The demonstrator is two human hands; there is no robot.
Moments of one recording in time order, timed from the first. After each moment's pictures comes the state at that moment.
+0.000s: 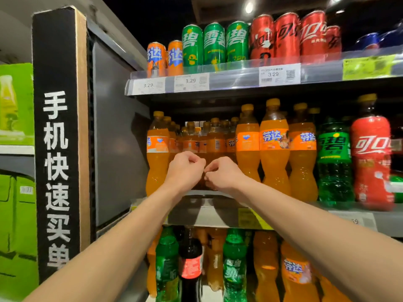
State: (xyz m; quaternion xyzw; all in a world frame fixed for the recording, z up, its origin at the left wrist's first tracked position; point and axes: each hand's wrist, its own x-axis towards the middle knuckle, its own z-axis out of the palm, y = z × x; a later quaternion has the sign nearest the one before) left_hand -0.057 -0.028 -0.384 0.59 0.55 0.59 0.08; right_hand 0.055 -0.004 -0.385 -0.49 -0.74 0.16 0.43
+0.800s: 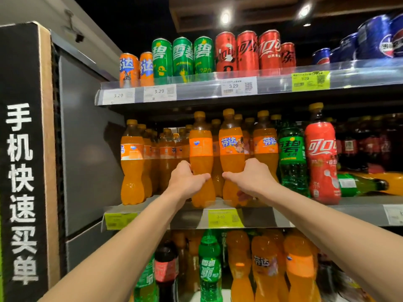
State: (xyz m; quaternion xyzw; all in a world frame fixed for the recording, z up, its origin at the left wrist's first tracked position) left_hand 0.003 -0.022 -0.387 0.63 0.55 0.52 0.18; right_hand 0.172 -0.040 -0.382 -0.58 -0.65 0.09 0.47
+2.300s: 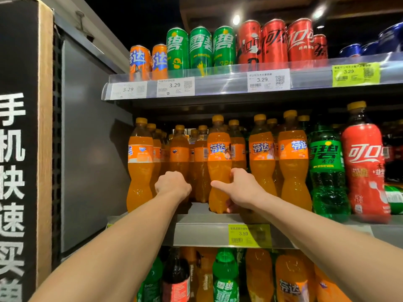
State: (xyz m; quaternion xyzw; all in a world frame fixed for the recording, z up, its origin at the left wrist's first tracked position) left_hand -0.063 0.072 -0.389 0.56 0.76 0.31 -0.13; right_hand 0.116 0.031 -0.394 -0.52 -0.72 0.17 0.43
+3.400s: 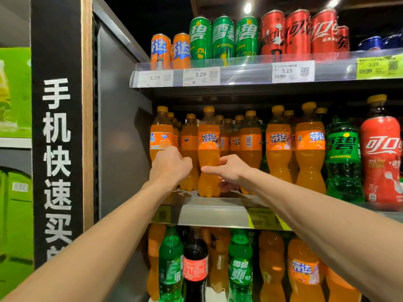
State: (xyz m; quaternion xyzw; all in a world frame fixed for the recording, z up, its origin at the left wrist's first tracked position) left_hand -0.109 -0.006 -0.381 0.59 0.61 0.53 -0.06; right_hand 0.057 0.037 -0.375 -0.52 -0.71 0.27 0.40
